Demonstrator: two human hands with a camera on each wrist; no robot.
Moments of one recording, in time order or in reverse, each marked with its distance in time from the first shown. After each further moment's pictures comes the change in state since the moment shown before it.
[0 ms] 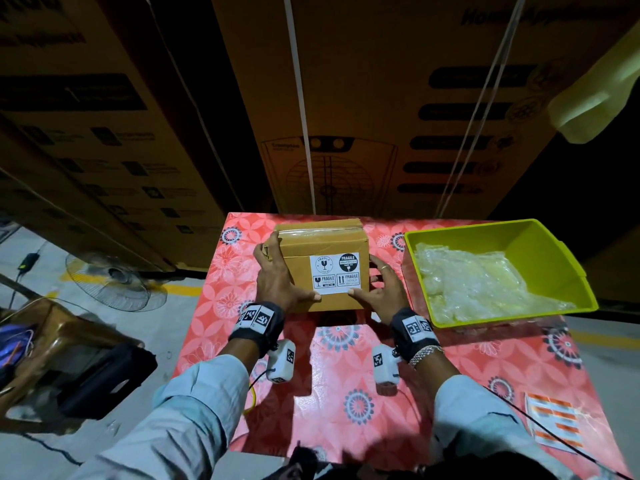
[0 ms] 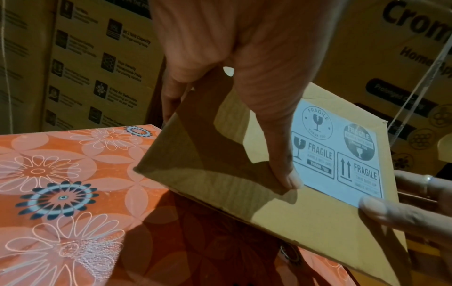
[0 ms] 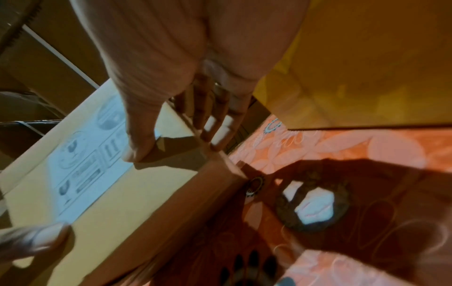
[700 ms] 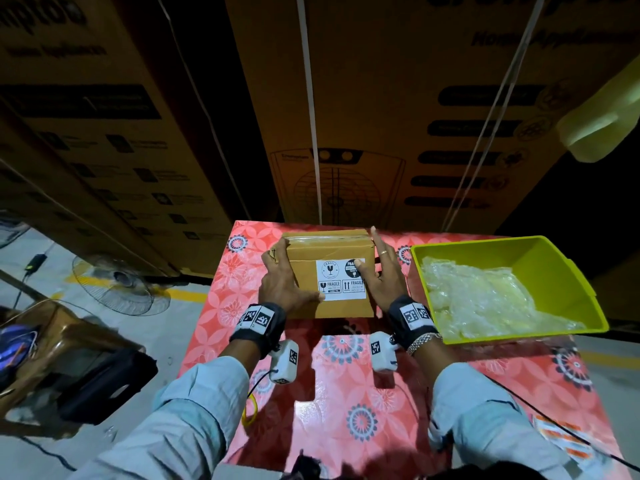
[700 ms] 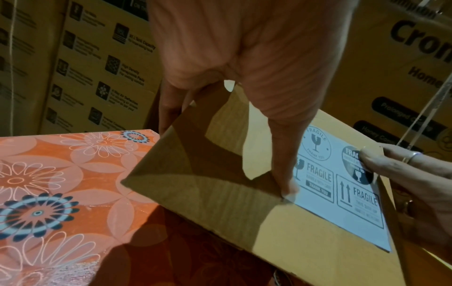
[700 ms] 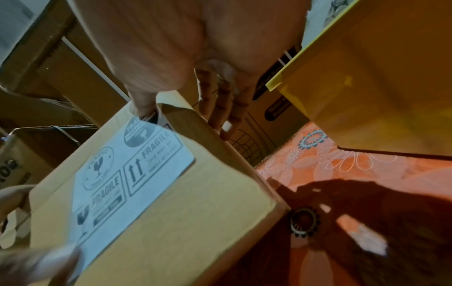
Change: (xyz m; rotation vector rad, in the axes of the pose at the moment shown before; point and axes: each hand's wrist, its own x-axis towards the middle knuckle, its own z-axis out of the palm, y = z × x) left_hand 0.014 0.006 -0.007 0.069 -0.026 -0.048; right_hand 0.035 -0.049 -0.005 -0.095 0.061 -0.199
